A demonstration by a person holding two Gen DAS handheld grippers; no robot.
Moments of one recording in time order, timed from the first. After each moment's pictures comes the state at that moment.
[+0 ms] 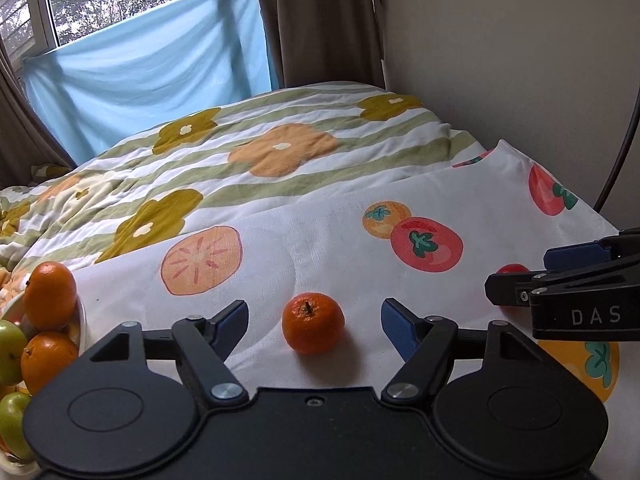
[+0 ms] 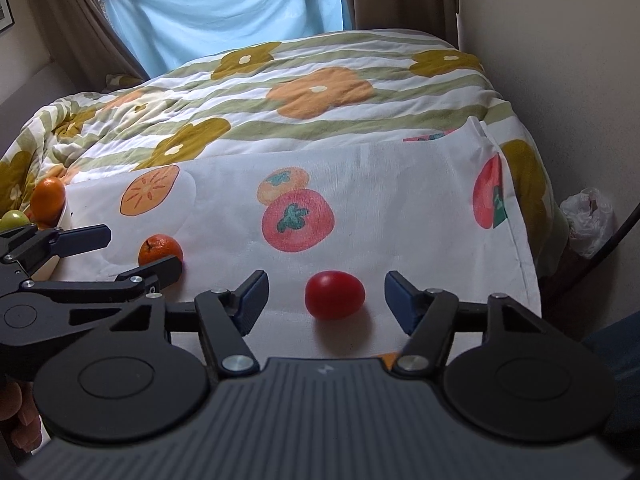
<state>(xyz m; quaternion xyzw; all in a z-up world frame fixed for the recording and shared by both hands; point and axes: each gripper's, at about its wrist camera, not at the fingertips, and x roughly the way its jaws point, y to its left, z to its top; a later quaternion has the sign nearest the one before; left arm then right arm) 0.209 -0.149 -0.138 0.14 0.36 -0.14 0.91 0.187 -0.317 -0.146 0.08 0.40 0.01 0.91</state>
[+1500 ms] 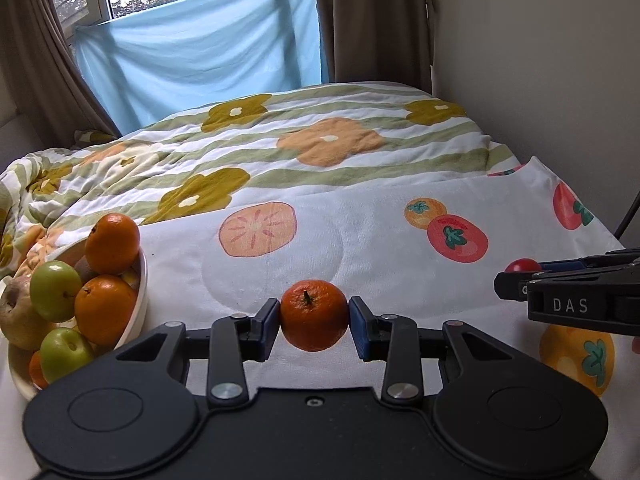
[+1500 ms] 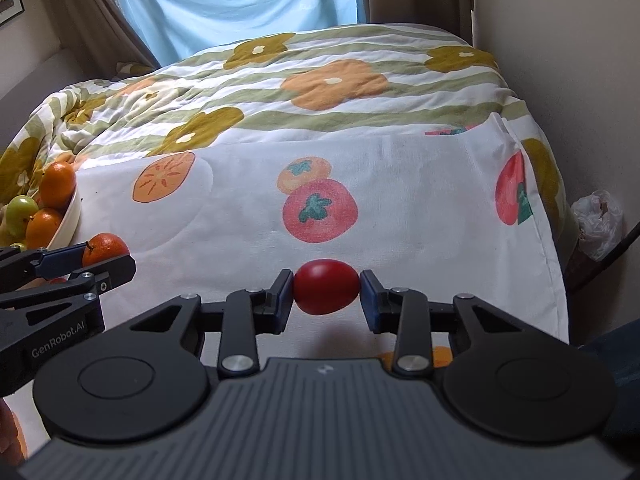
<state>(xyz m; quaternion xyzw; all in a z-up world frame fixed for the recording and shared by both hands) 0.177 -0.122 -0.112 0.09 0.36 -0.06 0.92 0.186 -0.299 -0.138 0.07 0.41 0.04 0.91</state>
